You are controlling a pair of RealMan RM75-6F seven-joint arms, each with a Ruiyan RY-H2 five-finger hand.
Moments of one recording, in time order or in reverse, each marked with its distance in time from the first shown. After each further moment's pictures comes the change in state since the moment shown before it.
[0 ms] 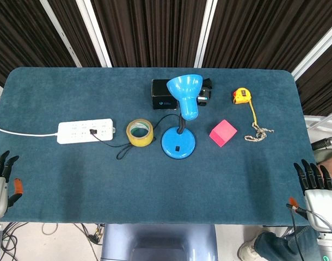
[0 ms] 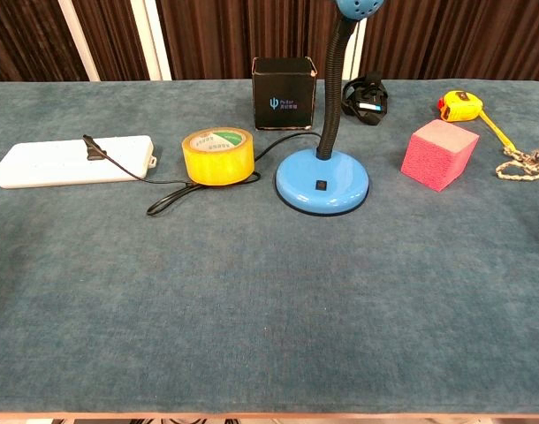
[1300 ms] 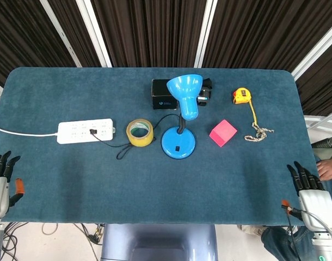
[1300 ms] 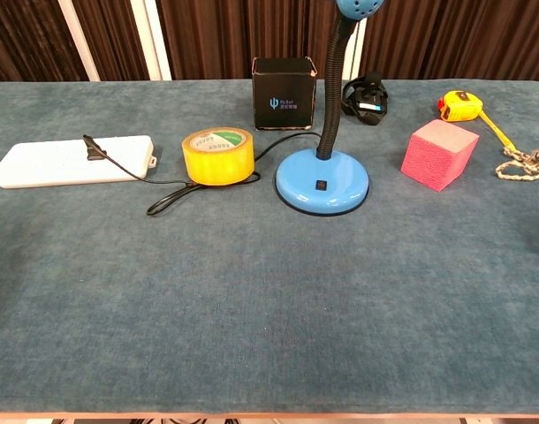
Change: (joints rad) left arm -0.005 -0.002 -0.004 -0.006 -0.018 -0.013 0.004; right arm 0.020 0.024 -0.015 -0.081 0.014 -0.078 0.027
